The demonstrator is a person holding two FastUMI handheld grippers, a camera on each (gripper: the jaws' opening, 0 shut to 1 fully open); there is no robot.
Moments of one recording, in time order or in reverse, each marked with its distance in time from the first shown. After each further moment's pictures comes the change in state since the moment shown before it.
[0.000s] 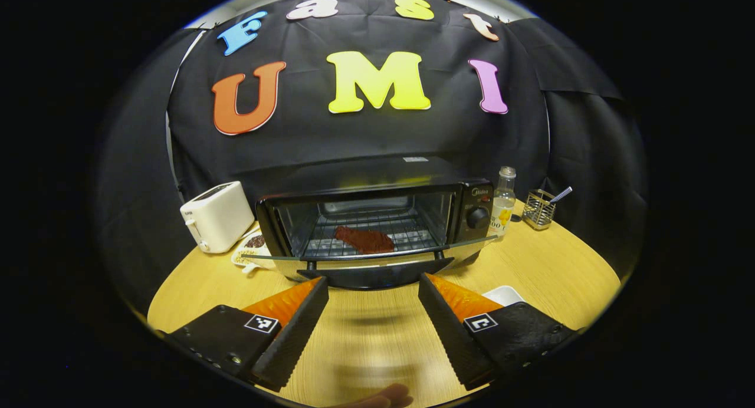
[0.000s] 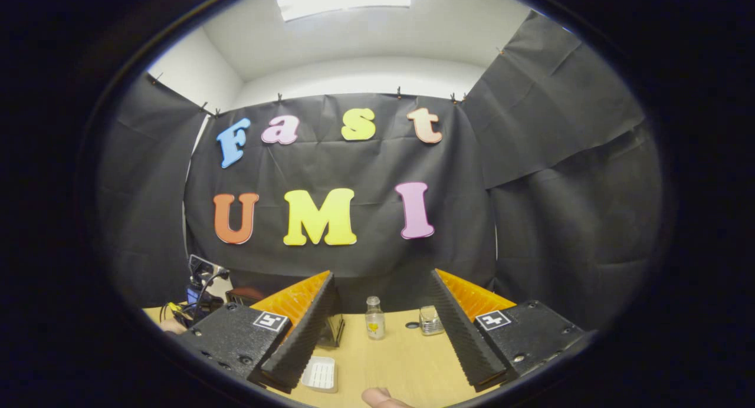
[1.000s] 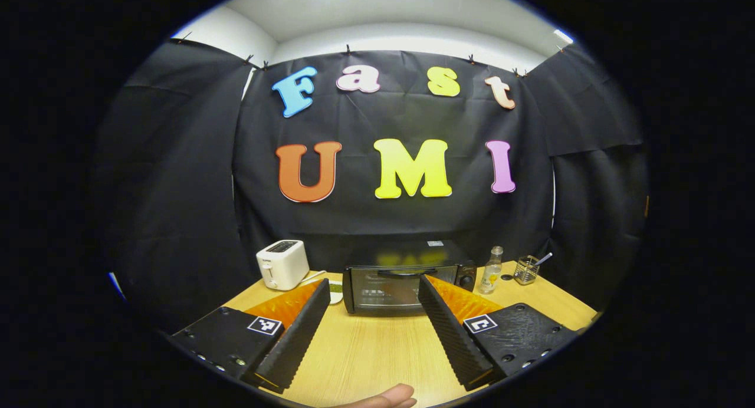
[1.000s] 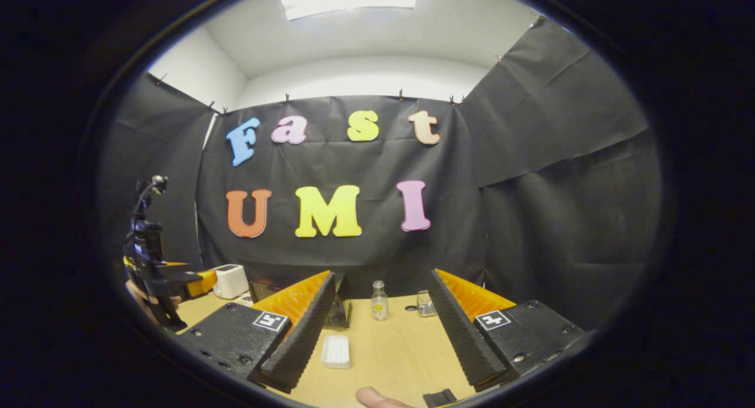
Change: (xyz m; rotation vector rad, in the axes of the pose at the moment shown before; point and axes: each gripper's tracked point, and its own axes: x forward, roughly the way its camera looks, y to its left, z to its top) left arm -0.240 0.046 0.089 -0.051 -0.314 0.149; right arm -0.121 0.026 0.025 -0.015 0.050 -0.011
